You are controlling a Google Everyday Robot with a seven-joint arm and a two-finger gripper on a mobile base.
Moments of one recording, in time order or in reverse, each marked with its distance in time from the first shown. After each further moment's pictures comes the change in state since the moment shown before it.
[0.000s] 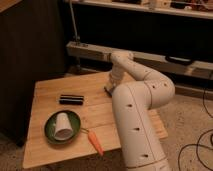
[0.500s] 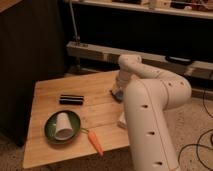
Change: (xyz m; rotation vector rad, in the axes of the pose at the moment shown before) arm 0.044 0.006 -0.017 0.004 -0.024 -0.022
